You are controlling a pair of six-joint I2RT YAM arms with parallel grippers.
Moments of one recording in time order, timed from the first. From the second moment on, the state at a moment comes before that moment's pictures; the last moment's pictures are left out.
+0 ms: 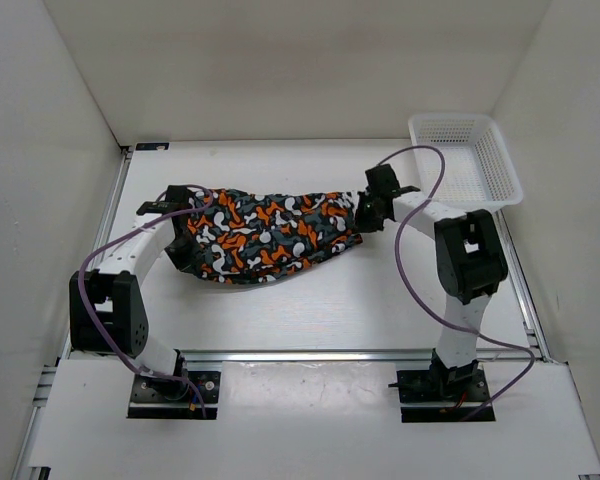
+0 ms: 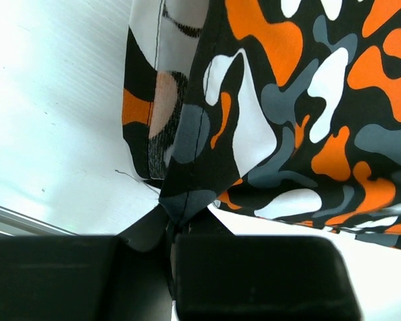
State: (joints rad) left arm -0.09 1.51 1.08 -0.95 -0.14 -0.69; right arm 0.35 1.93 1.32 -0.38 -0.12 0.47
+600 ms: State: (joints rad) left arm -0.10 1.50 1.07 -0.95 -0.11 -0.67; right arm 0.35 1.63 1.25 -0.45 0.00 0.49
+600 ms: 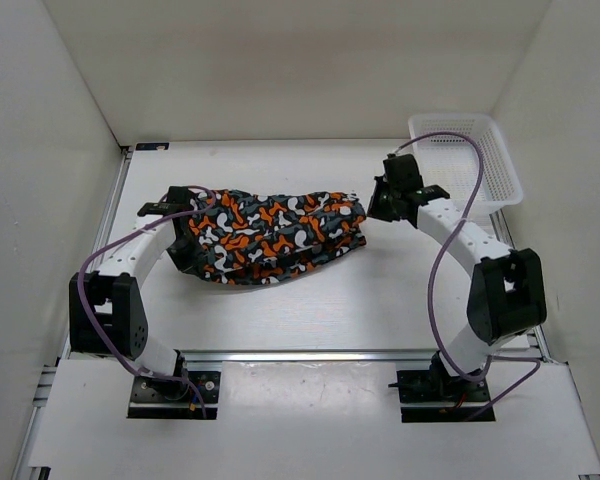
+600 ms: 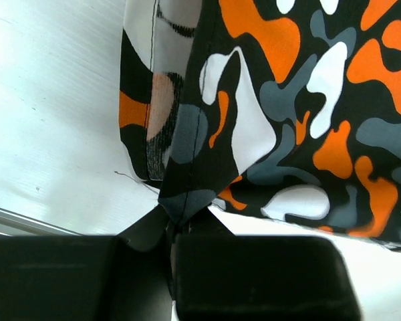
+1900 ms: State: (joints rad) left arm -0.09 1.94 1.47 -0.93 -0.06 -0.64; right arm 0.43 2.11 1.61 -0.61 -0.04 0.47
